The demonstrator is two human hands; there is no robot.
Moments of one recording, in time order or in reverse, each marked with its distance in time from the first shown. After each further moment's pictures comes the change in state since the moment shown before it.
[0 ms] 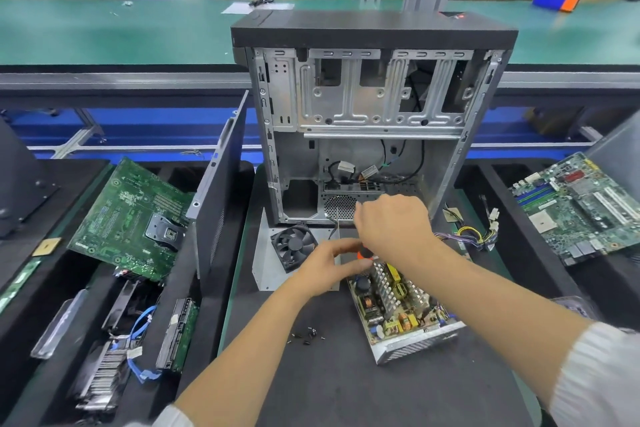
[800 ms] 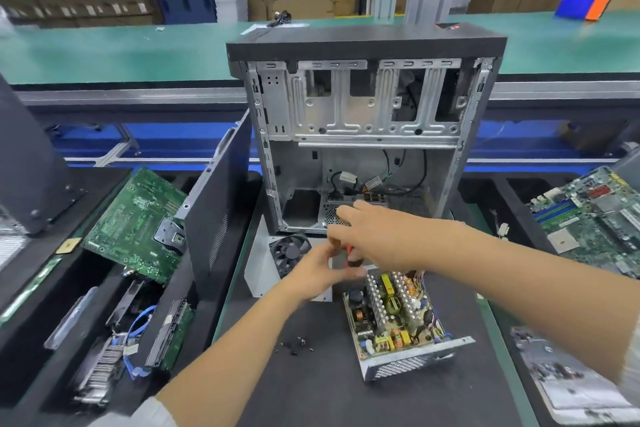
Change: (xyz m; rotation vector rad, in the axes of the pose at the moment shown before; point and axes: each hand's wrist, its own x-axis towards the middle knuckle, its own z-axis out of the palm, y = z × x) left_hand 0.007 0.004 0.009 -0.067 0.089 -0.083; right_hand 0.001 0.037 0.006 0.116 -0.029 -0.662
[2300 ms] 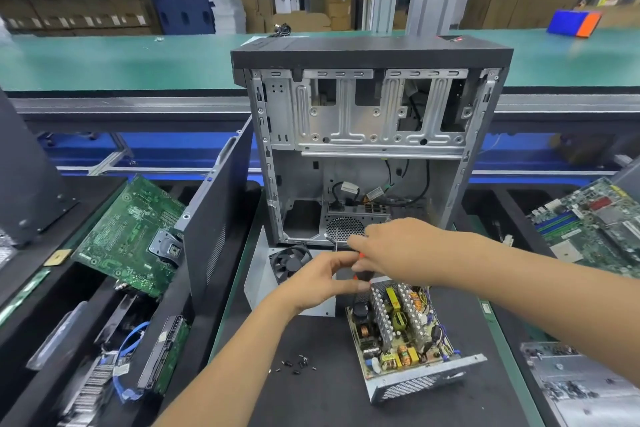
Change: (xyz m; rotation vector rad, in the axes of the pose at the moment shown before) left_hand 0.004 0.005 -0.011 -0.015 -0.211 0.131; right_hand -0.006 0.000 -0.003 -0.054 -0.141 0.147
